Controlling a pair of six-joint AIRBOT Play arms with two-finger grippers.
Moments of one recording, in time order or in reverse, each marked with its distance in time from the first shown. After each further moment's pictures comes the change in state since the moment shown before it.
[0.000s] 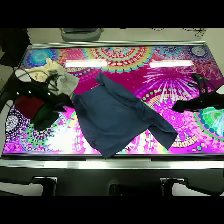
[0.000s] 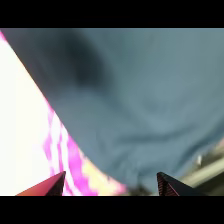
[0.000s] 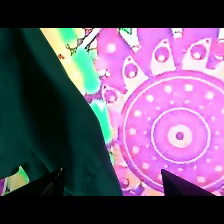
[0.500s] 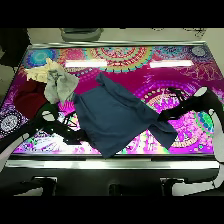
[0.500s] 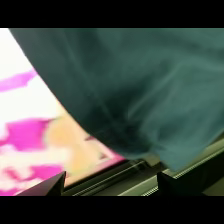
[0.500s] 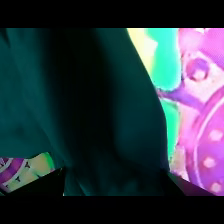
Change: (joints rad) left arm -0.234 0.192 -0.655 -0.172 0.367 0.053; right arm 0.093 -0.211 0.006 0.041 0.117 -0.102
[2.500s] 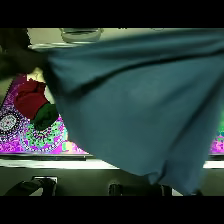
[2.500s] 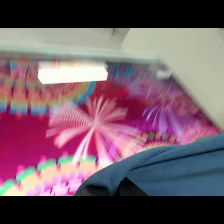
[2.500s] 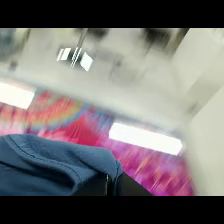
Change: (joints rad) left arm 0.006 0.383 0.751 0.254 0.157 -0.165; right arm 0.008 0.771 0.522 -0.230 -0.166 0.172
